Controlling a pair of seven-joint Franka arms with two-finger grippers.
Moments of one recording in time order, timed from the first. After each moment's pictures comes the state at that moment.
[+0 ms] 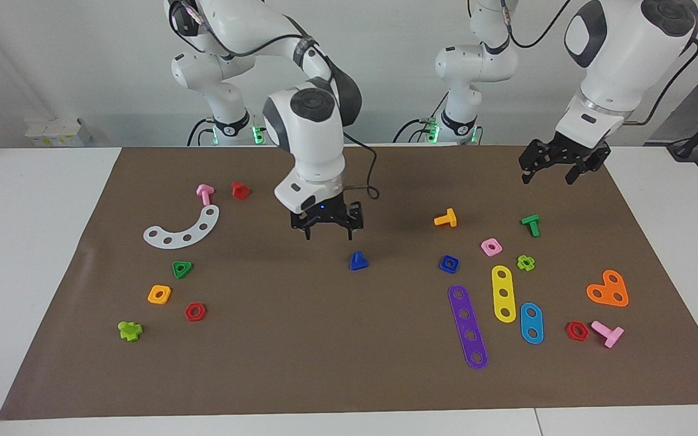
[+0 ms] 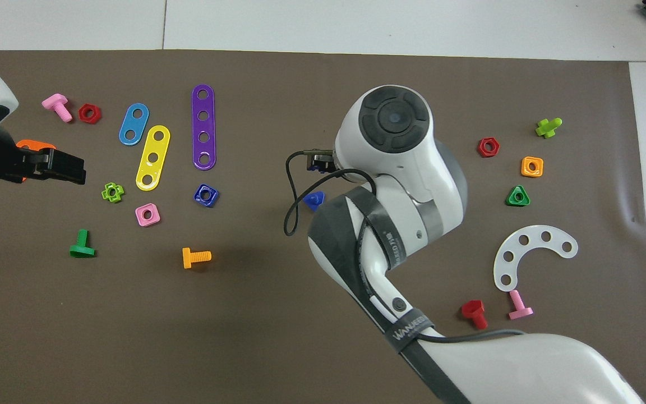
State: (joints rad) left arm -0.09 0.01 0.00 -1.62 -0.02 1.63 0.00; right arm 0.57 0.47 -0.05 -1.45 0.01 2.02 0.59
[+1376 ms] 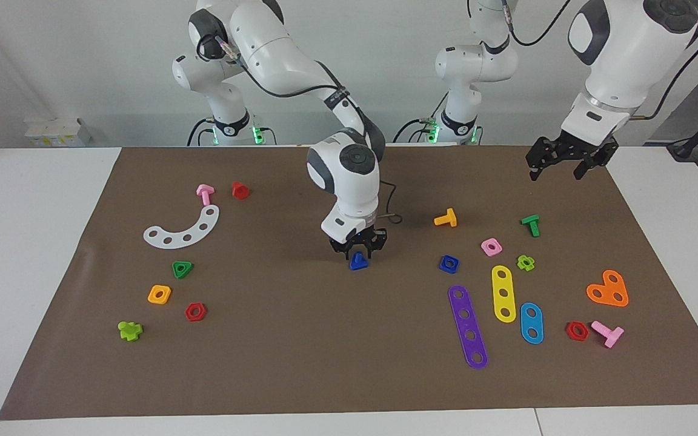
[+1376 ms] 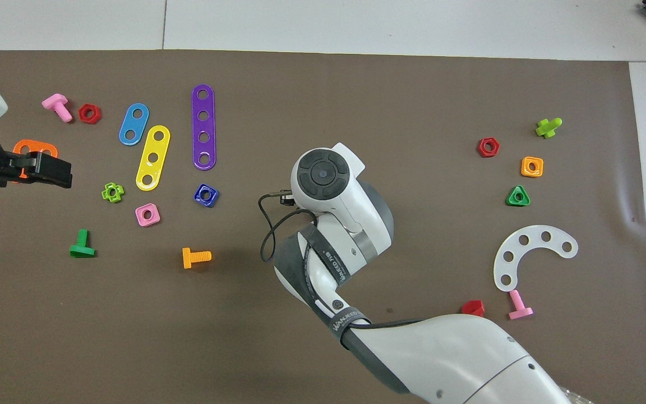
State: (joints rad) left arm -0.07 0.01 0.00 -1.62 0.02 1.62 0.00; right arm 0.64 0.58 -0.03 -1.57 0.01 2.21 0.59
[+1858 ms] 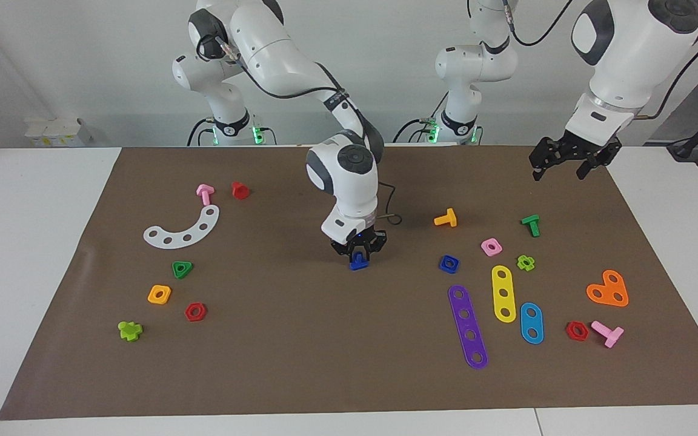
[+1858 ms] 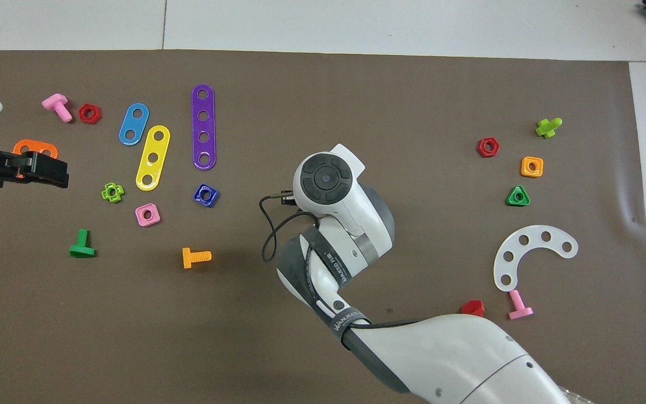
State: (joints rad) left arm -0.07 0.01 0.00 -1.62 0.02 1.62 0.00; right arm 0.64 0.57 -0.03 -1.60 0.01 2.26 0.58
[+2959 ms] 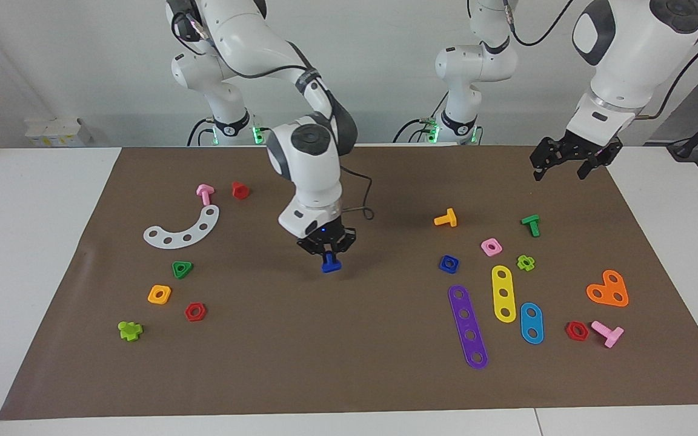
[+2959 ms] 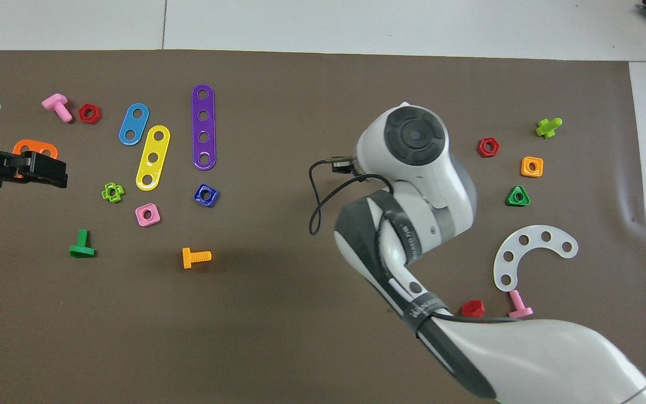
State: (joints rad) left arm -0.06 0.01 0.00 -1.62 0.02 1.62 0.00; right arm 0.45 0.38 -0.05 -1.64 0.01 2.17 0.38
